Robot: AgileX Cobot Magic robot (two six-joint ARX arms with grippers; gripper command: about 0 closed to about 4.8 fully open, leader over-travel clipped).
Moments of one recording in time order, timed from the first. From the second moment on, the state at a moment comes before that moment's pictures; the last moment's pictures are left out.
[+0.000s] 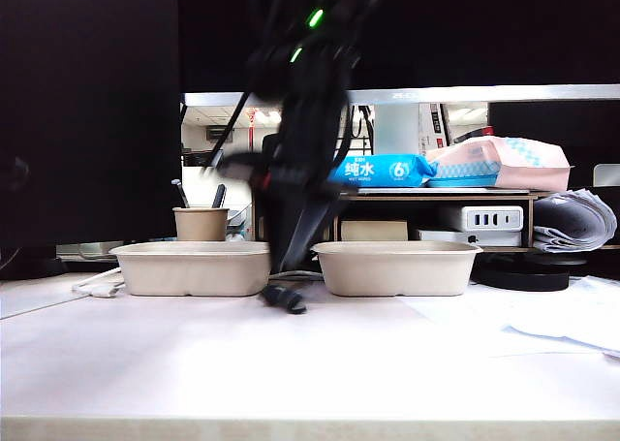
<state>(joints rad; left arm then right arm) -0.59 0.02 0.01 -0.13 0.11 -0.02 0.65 2.27 2.08 -1.15 -0.13 -0.12</state>
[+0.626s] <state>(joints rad) -0.59 0.02 0.01 -0.12 0.11 -0.02 0.61 2.23 2.08 -1.14 -0.20 -0.12</state>
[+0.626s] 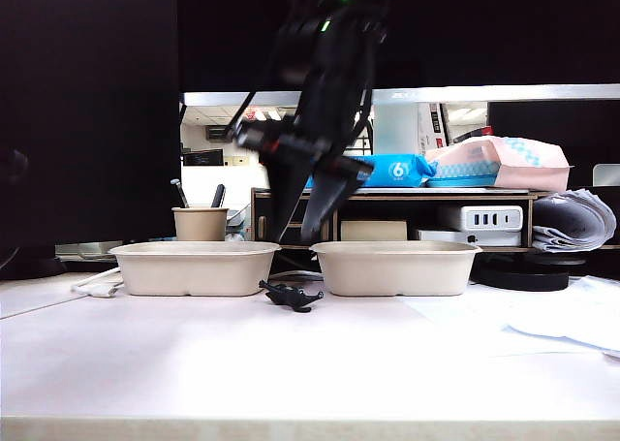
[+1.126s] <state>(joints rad) -0.59 0.31 0.01 -0.13 0.11 -0.02 0.62 2.30 2.08 -1.12 -0.20 -0.13</state>
